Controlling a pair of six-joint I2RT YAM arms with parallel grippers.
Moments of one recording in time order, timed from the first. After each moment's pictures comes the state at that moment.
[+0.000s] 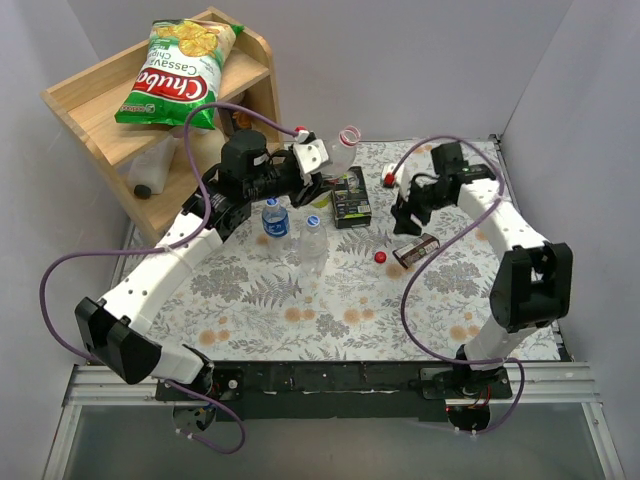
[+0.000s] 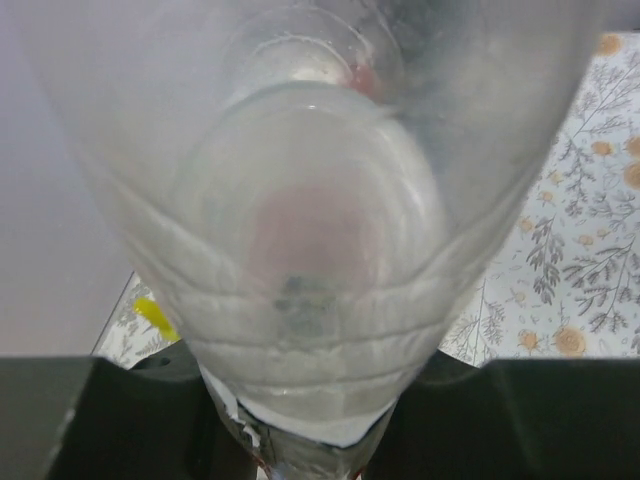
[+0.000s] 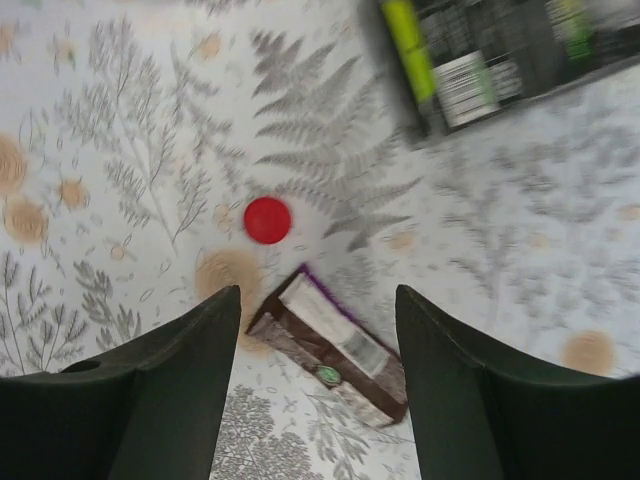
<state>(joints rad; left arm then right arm) -0.59 1.40 1.46 -0.30 0.54 0.43 0.20 1.63 1.44 -0.87 -0.68 -0.94</state>
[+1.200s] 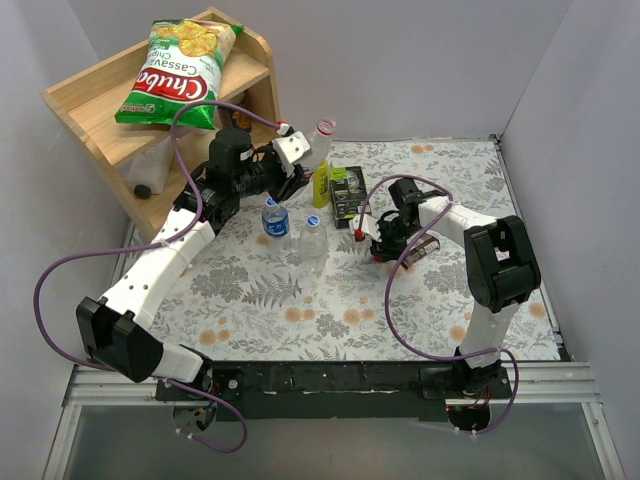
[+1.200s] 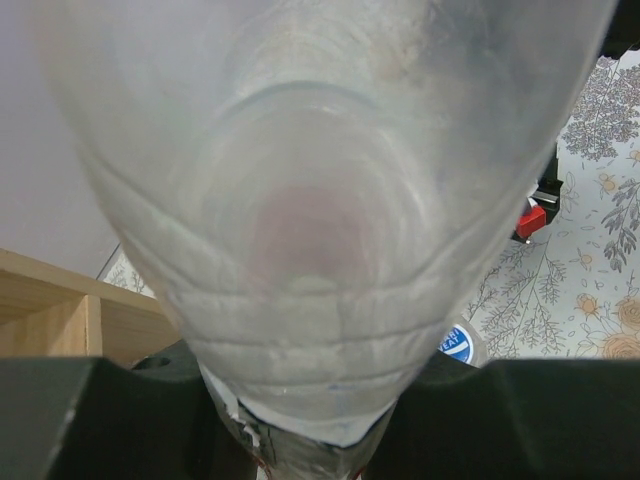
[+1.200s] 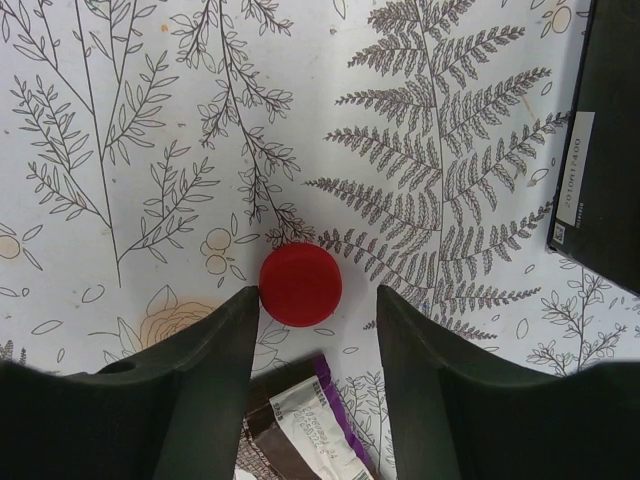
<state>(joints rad) -0.47 1.40 1.42 -0.35 0.47 0.44 0.37 1.84 1.21 -0.69 -0.51 -1.29</state>
